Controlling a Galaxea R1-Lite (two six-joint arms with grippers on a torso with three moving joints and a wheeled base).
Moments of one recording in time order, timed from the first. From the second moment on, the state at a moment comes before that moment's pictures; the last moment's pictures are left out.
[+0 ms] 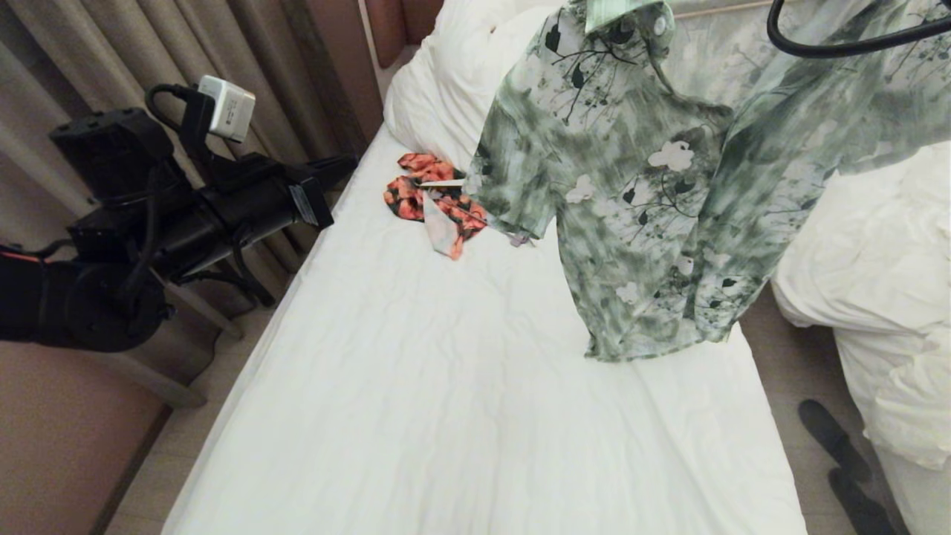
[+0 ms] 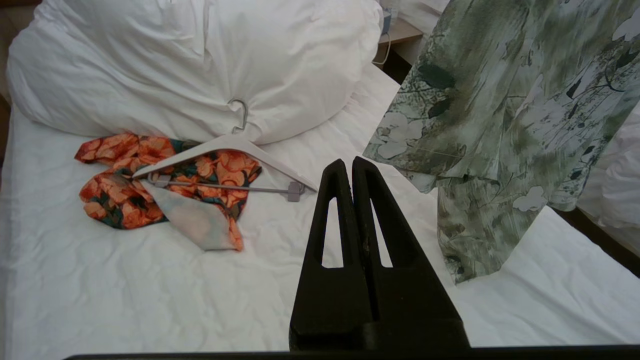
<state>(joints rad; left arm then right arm) -0.15 1.72 -1.05 -0.88 -0.47 0.09 0.38 1.80 -1.98 -0.55 -0.13 -0.23</state>
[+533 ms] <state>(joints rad) -0.34 1.67 -1.08 -0.81 -0.28 -0.01 0.38 1.80 -1.98 -0.41 -0.17 -0.13</state>
